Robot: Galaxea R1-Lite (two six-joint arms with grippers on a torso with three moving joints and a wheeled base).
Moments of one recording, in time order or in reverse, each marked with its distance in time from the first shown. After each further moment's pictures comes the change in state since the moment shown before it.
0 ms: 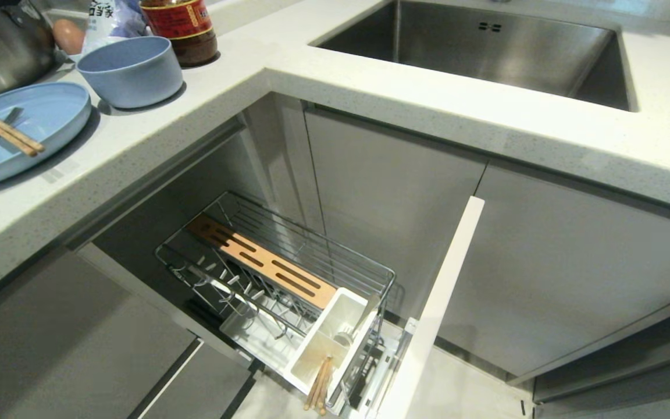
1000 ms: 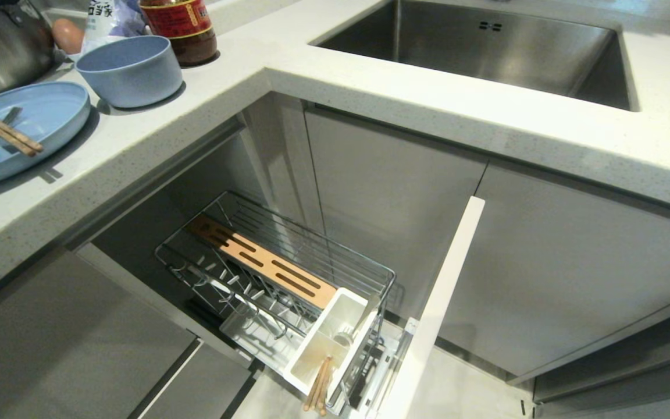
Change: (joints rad) left arm 0.173 0.901 -1.004 0.576 0.054 -0.248; right arm 0.000 0.000 0.000 0.000 0.000 0.000
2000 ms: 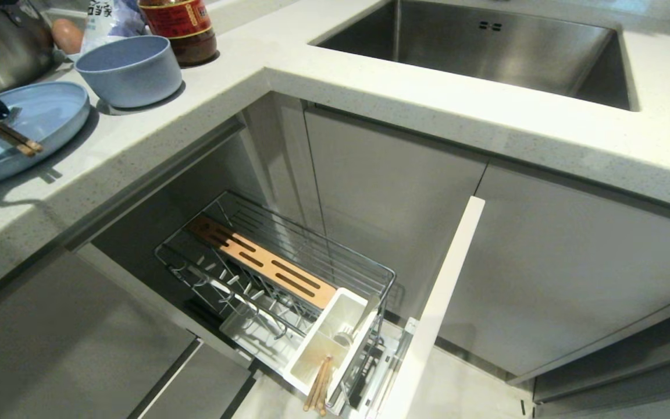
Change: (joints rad) left arm -0.123 0.298 -0.179 0.121 0.209 -0.374; right arm 0.000 0.000 0.000 0.000 0.000 0.000
